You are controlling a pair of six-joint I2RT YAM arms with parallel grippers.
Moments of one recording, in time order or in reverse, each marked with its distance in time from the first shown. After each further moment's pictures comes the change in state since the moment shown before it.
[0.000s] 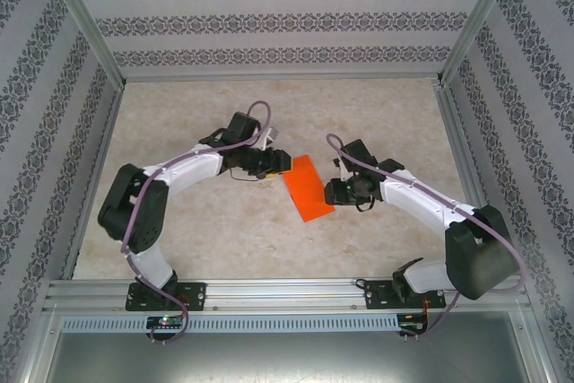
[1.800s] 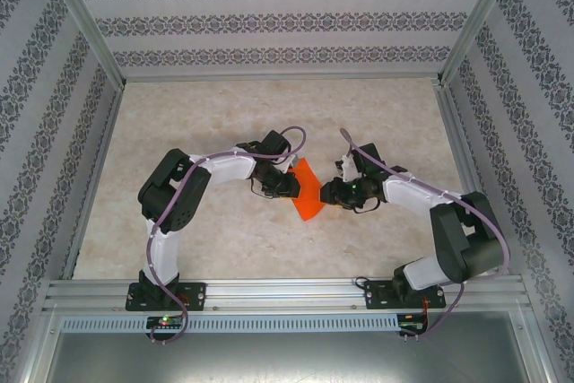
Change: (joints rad) left arm -0.118 0.240 0.105 -0.156 -0.136 0.171; right arm -0.134 0.089 -0.112 0.278 -0.418 0.087
